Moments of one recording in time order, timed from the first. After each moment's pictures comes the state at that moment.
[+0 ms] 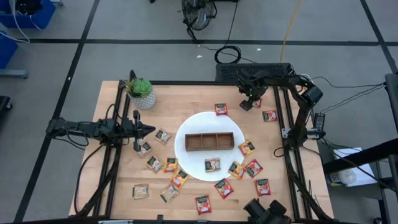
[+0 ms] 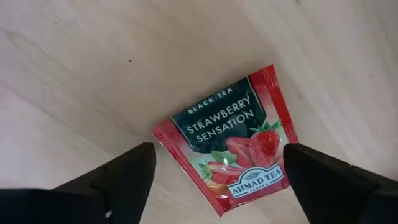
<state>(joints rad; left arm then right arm) -0.12 0.07 0.01 0.08 -0.24 0.05 -0.88 1.86 1.12 -0.92 0.18 -0.12</state>
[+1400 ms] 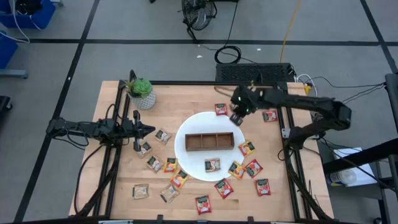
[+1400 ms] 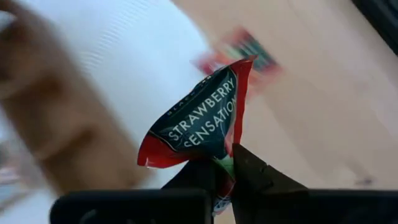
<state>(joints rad) -0.12 0.07 0.01 0.08 -0.24 0.05 -0.31 1.35 1.03 -0.73 0.05 0.27</state>
